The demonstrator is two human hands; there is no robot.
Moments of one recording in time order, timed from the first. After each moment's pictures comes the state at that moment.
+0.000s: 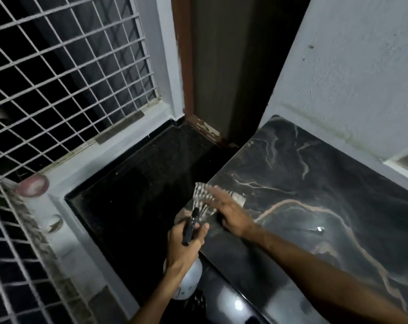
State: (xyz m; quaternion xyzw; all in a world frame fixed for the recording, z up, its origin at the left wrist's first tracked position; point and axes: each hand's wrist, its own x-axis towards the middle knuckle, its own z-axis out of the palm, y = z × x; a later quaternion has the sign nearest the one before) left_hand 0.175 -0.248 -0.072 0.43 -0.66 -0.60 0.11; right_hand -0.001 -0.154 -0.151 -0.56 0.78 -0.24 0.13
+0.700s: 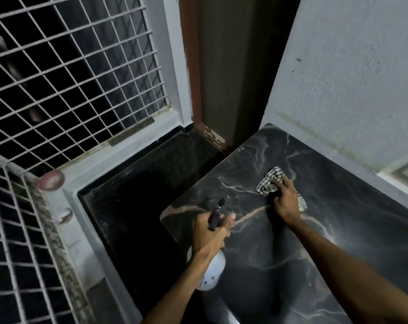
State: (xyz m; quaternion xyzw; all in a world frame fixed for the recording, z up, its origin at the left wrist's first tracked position) left_hand 0.100 -0.143 -0.020 0.45 -0.65 -0.61 0.09; right_hand -0.134 -0.014 -0.130 -0.22 0.92 -0.31 0.10
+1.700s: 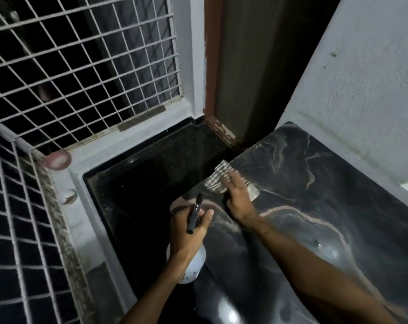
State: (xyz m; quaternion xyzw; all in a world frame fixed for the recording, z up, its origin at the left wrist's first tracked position) left_hand 0.155 -0.205 -0.057 0.41 -0.71 -0.51 0.26; right_hand -0.040 -0.150 -0.138 -0.47 0.82 -0.28 0.13
